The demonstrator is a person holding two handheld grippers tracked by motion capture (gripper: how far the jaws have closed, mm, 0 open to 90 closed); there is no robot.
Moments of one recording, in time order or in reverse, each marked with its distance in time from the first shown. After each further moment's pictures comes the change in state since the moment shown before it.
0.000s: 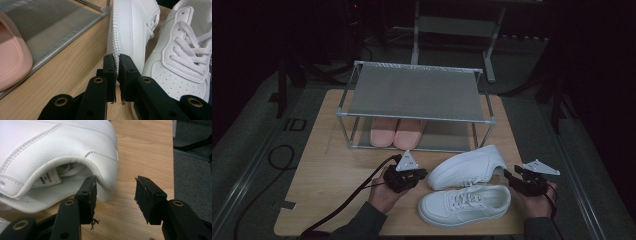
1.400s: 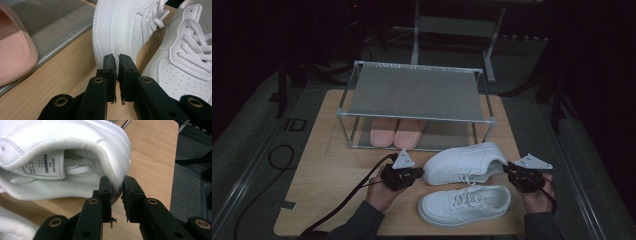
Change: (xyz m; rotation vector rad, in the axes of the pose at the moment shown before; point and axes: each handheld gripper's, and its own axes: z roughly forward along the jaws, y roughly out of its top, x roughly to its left) left arm 0.010 -0.005 -0.002 0.007 0.008 -0.024; right arm 0.020 0.030 -0.011 0.025 -0.002 -0.178
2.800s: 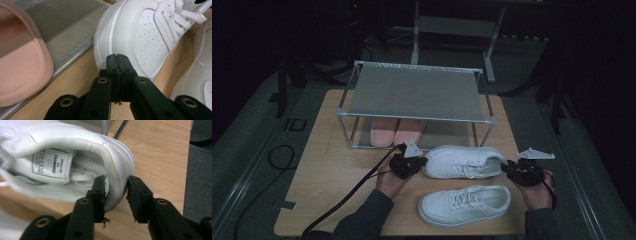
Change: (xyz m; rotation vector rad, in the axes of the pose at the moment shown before) left arm 0.019 0.016 0.035 0.029 0.093 0.001; right arm -0.009 0.014 0.007 0.078 0.075 0.131
